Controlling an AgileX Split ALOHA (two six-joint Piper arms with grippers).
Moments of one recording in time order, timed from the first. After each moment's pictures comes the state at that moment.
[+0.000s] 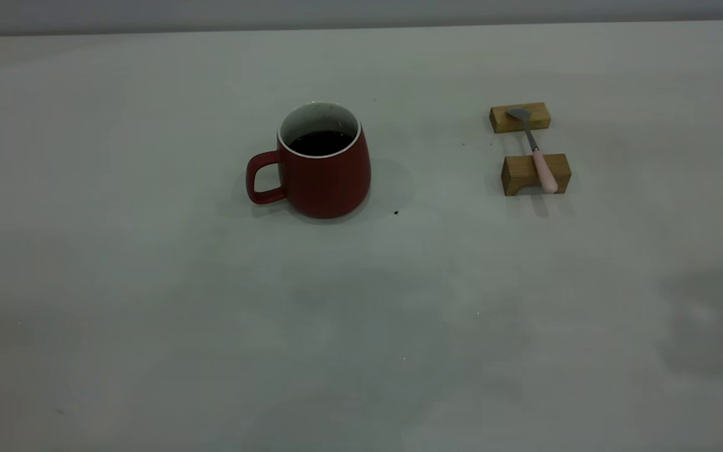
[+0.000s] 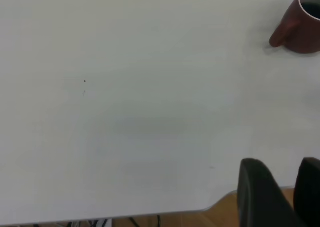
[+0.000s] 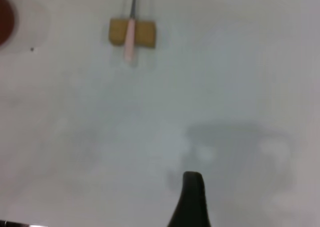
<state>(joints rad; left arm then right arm) -0.04 -0.02 -0.49 -0.01 1.13 0.01 0.02 1.19 -0.72 0.17 0.64 -0.24</state>
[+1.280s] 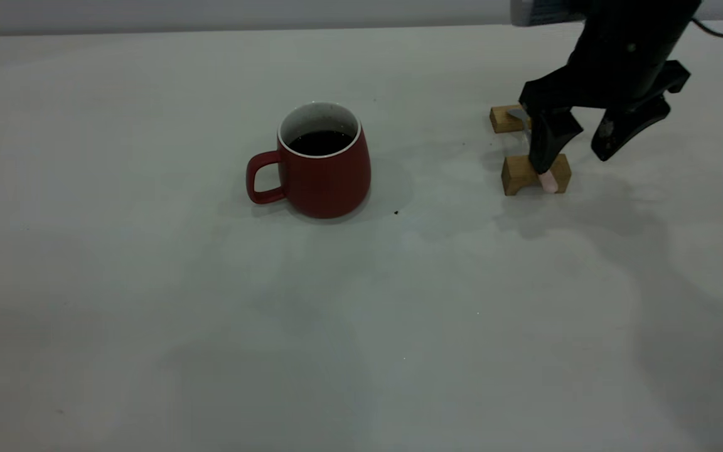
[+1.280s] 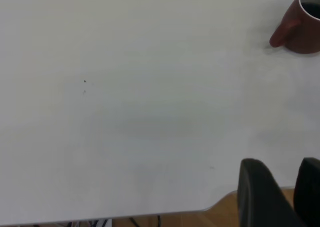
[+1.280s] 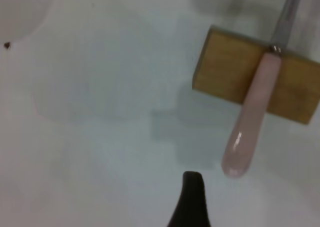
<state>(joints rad) -0.04 -0.02 -0.49 -0.01 1.13 0.01 0.24 2.26 -1.34 0.21 0.56 -0.27</state>
